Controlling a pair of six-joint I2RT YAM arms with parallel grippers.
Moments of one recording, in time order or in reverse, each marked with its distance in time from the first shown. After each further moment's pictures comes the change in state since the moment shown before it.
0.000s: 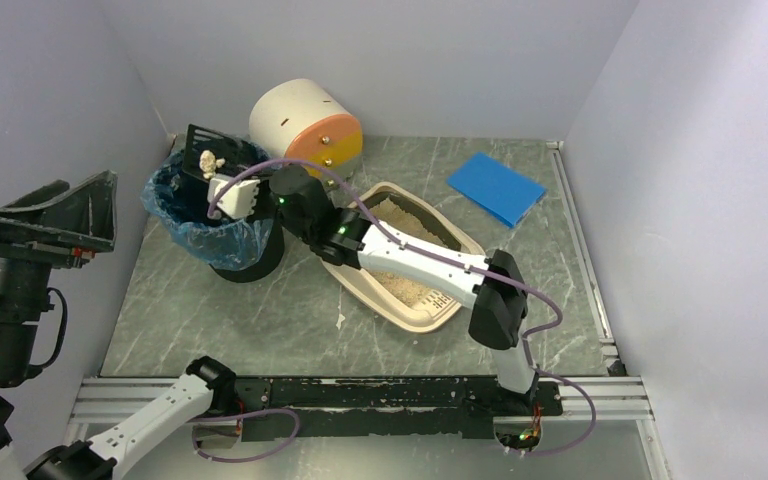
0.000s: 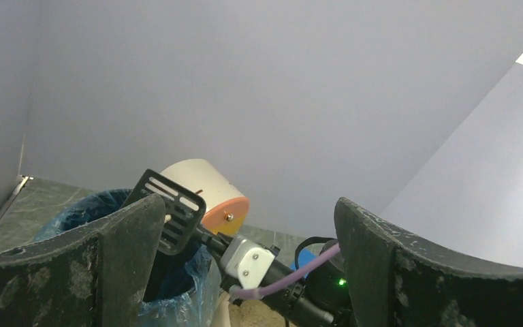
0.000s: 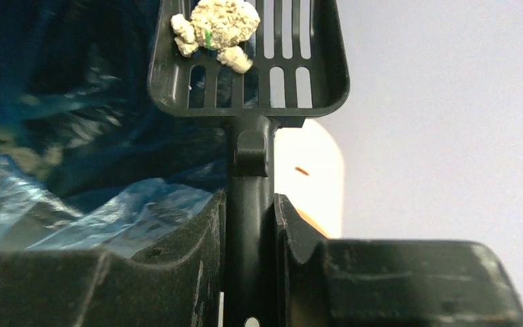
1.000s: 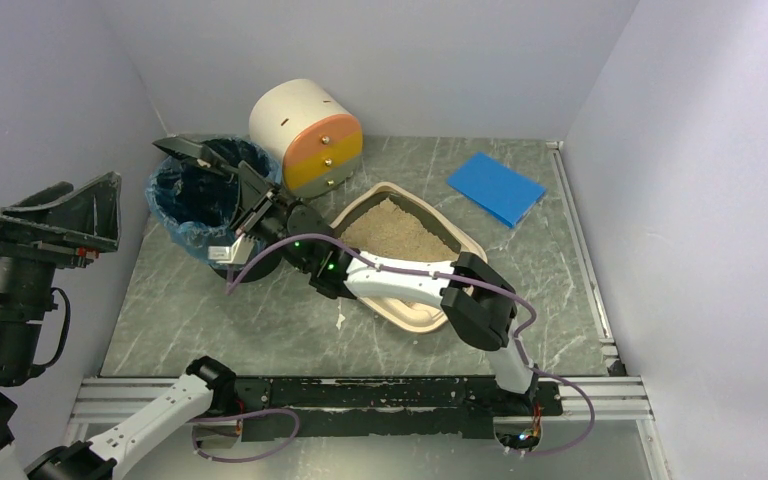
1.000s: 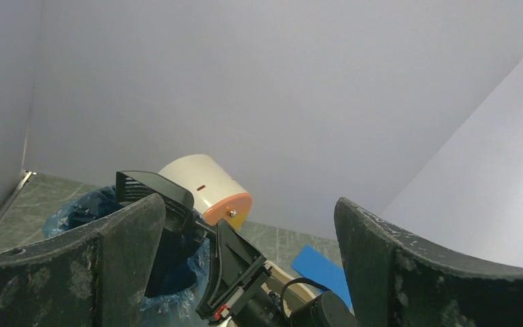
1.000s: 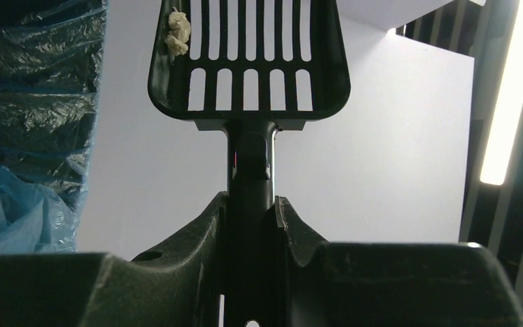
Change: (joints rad) left arm 0.000 -0.007 -0.012 -0.007 -0.006 -0.003; right arm 0.046 0.066 -0.313 0.777 0.006 -1.192
